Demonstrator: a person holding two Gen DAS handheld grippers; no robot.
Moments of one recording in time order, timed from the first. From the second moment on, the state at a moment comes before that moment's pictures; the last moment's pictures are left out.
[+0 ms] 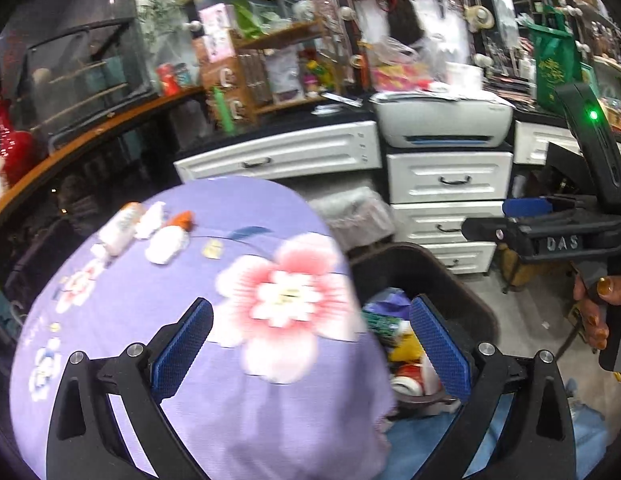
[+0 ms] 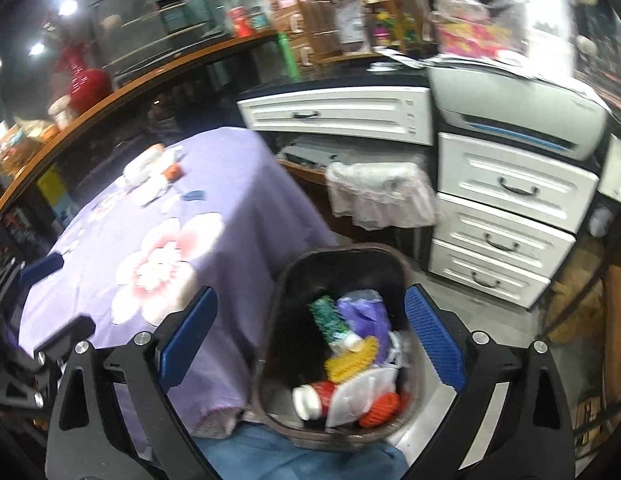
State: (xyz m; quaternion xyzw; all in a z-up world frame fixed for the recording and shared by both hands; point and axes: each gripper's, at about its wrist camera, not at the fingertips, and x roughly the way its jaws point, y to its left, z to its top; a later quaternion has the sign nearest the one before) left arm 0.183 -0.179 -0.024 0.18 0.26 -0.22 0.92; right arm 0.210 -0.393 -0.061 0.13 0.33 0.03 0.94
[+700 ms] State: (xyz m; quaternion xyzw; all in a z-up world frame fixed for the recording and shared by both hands) left arm 0.354 -0.083 -0.021 0.10 0.34 -0.12 0.93; right arm 0.316 -0.285 -0.025 0.03 0.33 0.13 0.93
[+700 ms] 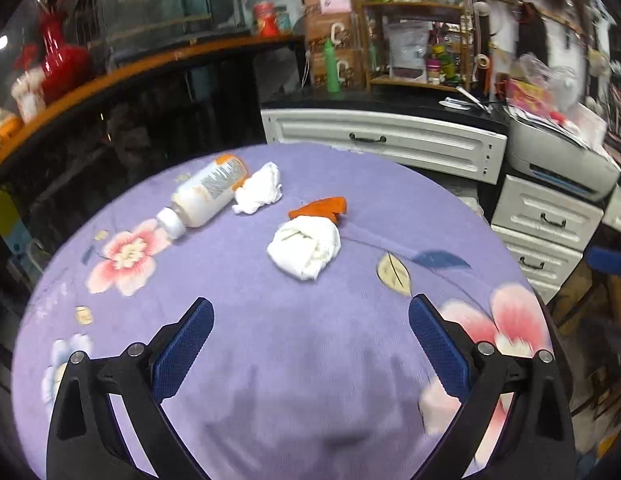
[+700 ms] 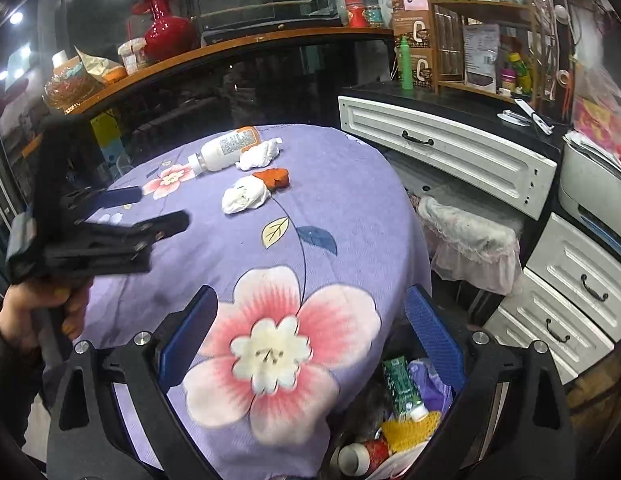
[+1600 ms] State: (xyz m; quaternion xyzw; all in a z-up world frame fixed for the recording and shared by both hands) left arm 0.416 -0.040 -0.026 0.02 0.35 -0.08 0.93; right arm 0.451 -0.221 -0.033 0.02 0.37 0.21 0.91
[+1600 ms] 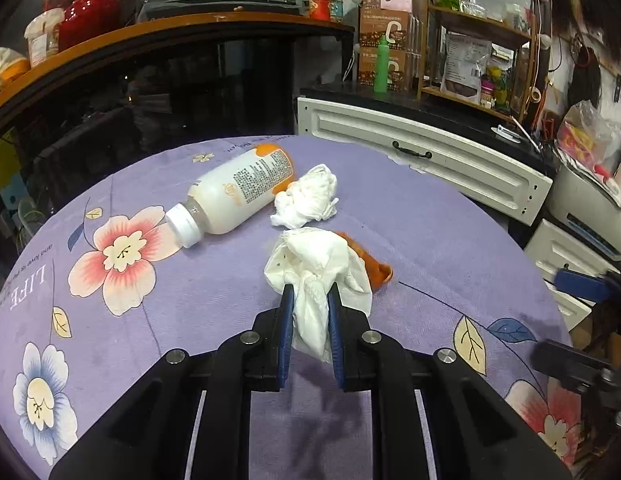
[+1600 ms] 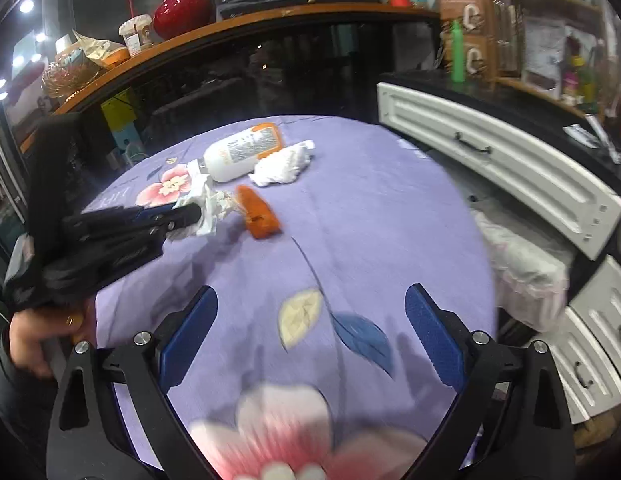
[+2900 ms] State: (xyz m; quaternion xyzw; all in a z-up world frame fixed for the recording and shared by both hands) left arm 0.418 -0.001 -0.015 -0.02 0.33 -0.03 0.94; right arm 0.518 -0.164 -0.045 -0.04 0.39 0.19 0.90
